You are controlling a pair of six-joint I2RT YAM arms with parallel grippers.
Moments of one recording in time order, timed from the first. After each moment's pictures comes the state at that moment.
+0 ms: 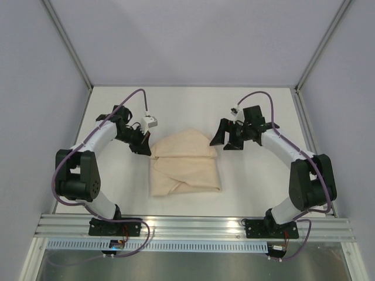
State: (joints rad) left arm -0.09 1.61 1.15 -0.90 0.74 0.71; right arm 0.27 1.56 1.03 -0.42 -0.60 0.45
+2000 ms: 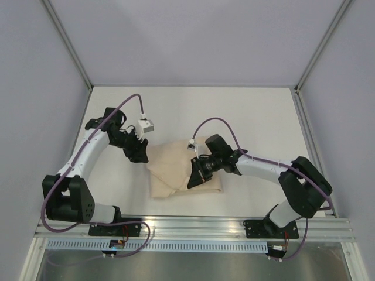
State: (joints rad) left arm -0.09 1.38 1.11 -1.05 0.71 0.76; right arm 0.76 1.54 0.80 -0.10 -0.80 0.43
